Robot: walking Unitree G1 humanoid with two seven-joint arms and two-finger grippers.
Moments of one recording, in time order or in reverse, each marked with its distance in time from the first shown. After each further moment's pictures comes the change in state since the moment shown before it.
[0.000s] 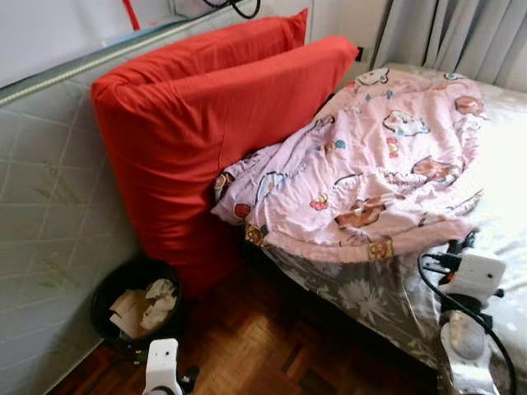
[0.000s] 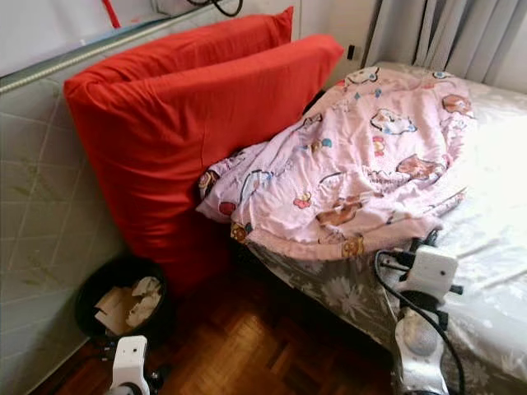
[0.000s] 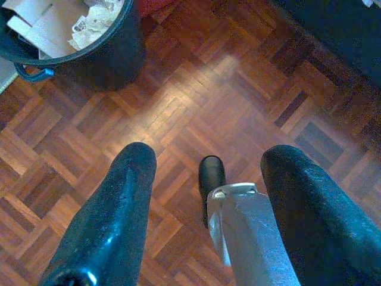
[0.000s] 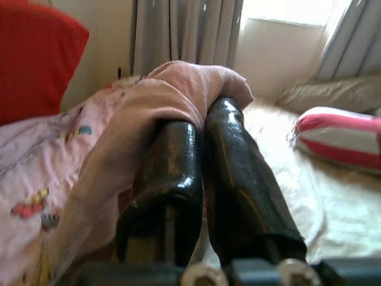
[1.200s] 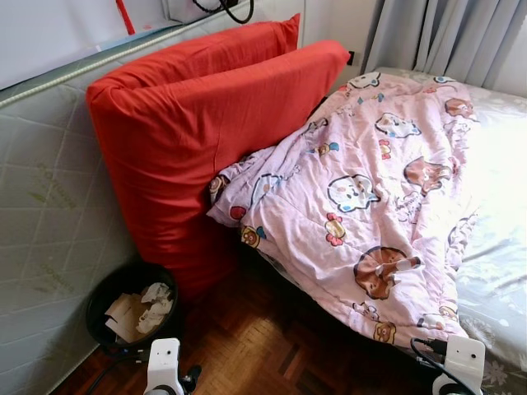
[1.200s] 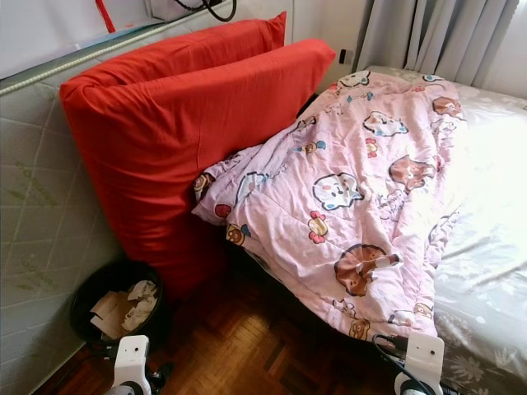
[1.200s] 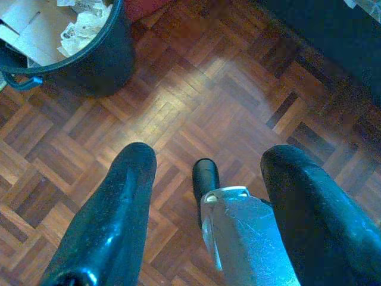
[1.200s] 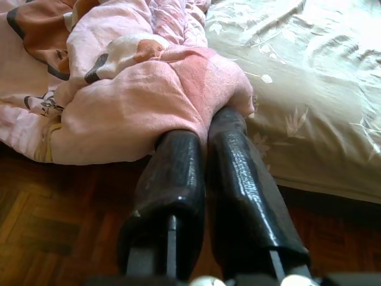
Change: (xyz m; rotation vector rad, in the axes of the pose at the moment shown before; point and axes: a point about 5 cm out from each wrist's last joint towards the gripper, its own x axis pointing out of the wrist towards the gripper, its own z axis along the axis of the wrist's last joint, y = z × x) left arm 0.000 -0.002 0.001 0.004 -0.002 -0.020; right arm -0.107 -0.026 -0.106 -0.135 0.738 -0.053
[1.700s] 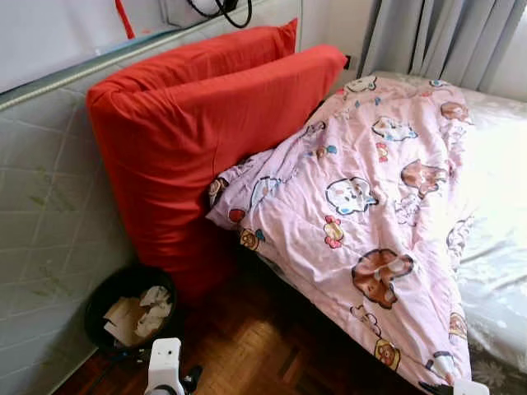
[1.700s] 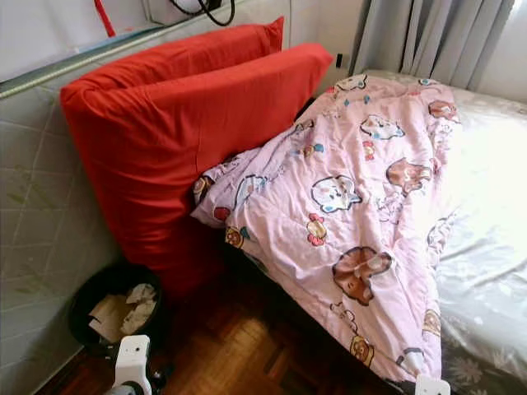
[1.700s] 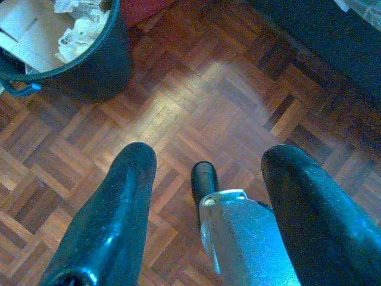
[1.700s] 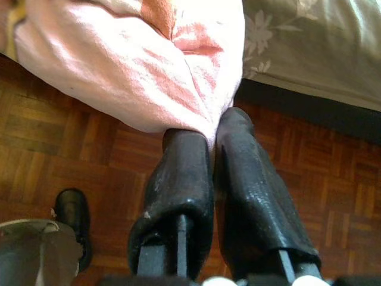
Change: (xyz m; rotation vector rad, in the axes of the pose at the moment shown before) left arm 0.000 -0.001 -0.001 0.010 0.002 -0.009; right arm -0.013 -0.023 -0.058 -0.038 0.348 -0.025
